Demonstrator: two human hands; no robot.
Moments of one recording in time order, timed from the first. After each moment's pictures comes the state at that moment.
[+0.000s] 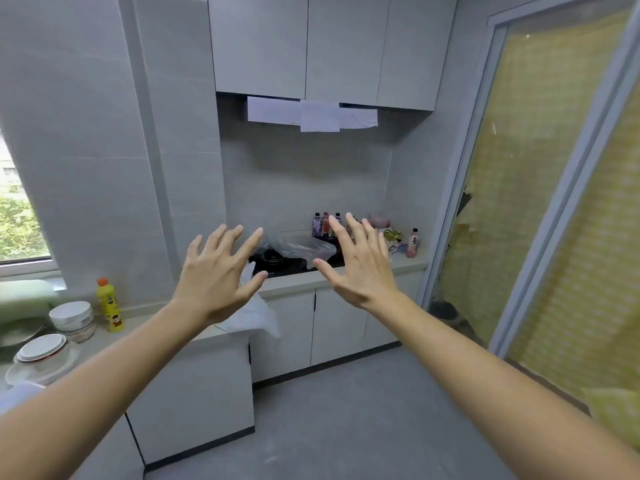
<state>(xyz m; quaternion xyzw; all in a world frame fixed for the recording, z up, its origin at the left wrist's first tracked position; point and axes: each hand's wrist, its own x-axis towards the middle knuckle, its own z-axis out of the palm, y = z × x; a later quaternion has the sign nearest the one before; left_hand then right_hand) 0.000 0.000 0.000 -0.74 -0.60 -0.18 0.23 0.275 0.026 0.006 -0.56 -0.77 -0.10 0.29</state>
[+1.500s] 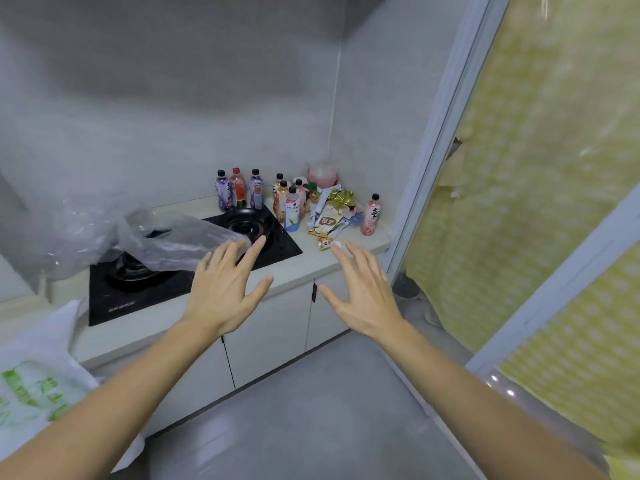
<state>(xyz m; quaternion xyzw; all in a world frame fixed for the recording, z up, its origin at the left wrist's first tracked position) 0.301 0.624 -0.158 -0.82 -0.54 -0.20 0.04 0.570 0.581 -0.163 -0.66 -0.73 0.02 0.20</state>
